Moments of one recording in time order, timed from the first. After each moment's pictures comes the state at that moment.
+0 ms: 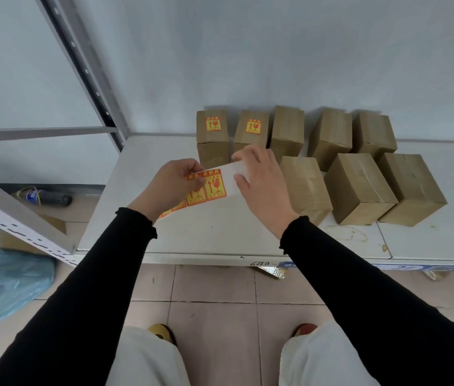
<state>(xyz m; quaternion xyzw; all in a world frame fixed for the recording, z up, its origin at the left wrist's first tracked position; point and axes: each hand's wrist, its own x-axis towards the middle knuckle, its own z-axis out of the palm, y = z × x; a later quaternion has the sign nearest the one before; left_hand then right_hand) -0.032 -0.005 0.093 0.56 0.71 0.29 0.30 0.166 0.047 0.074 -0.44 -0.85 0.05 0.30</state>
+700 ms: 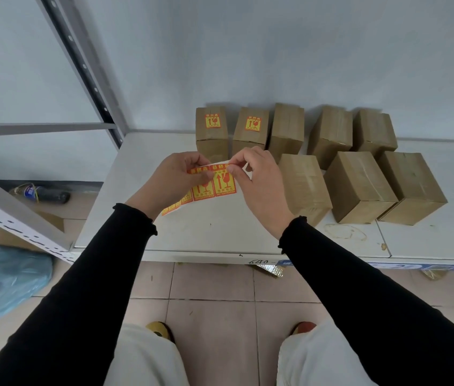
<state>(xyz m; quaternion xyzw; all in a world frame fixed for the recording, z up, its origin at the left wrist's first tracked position) -0.018 -0.011 0.113 0.57 0.68 0.32 0.32 0.162 0.038 0.080 -0.43 -0.79 0.22 0.38</state>
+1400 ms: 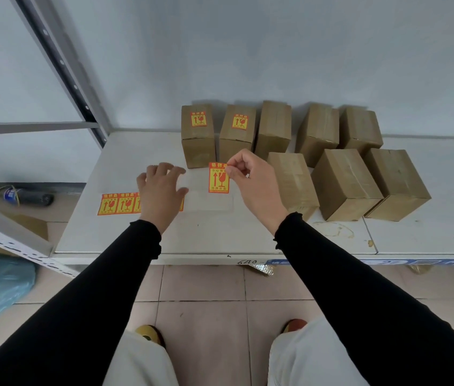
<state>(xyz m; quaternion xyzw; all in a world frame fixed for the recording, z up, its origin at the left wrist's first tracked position) -0.030 0.017 0.008 0.60 0.78 0.16 -0.01 0.177 0.052 0.066 -0.46 -0.73 0.33 0.37</state>
